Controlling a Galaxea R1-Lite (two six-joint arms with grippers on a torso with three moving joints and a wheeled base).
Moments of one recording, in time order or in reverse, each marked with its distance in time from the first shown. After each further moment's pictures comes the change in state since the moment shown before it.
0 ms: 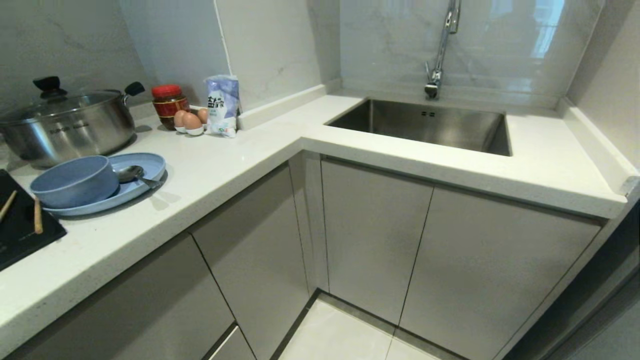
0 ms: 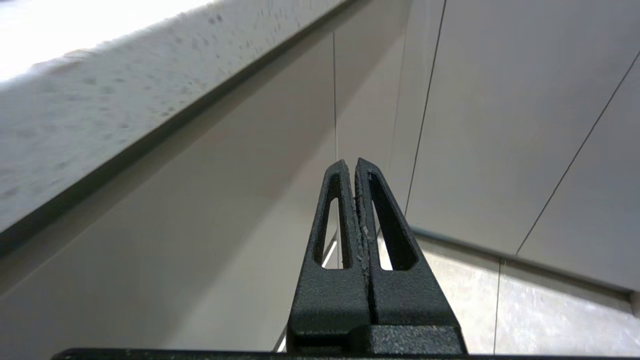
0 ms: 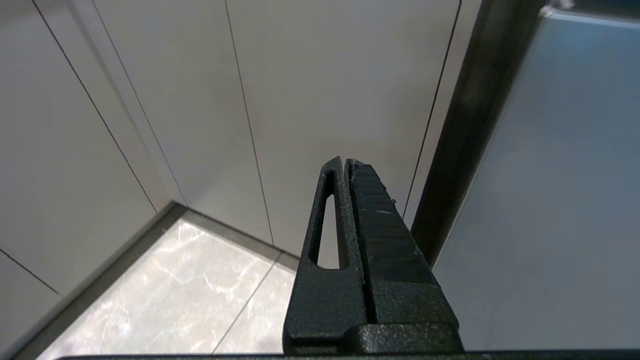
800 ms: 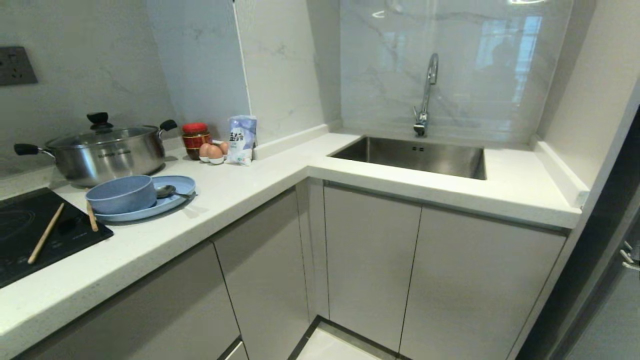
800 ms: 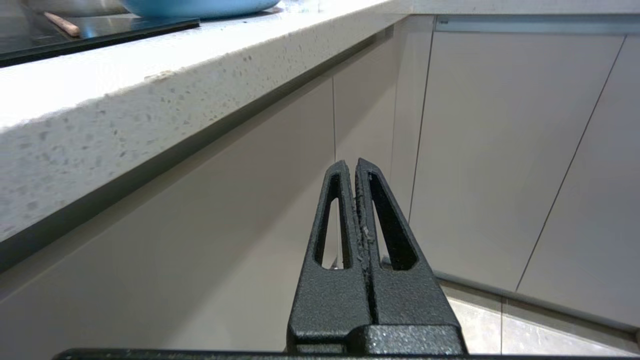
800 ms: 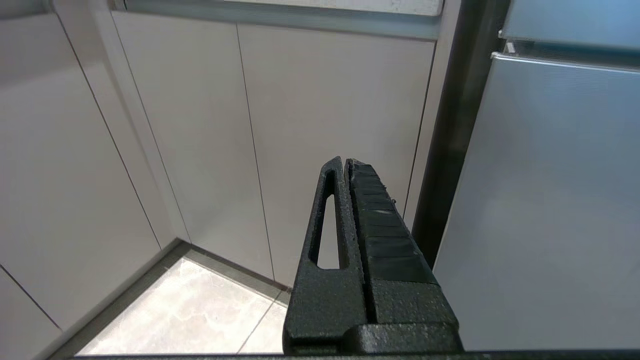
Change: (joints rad) left arm 0.000 0.000 0.000 0.000 0.001 -0.004; right arm 0.000 0.000 0.000 0.000 0.000 0.000
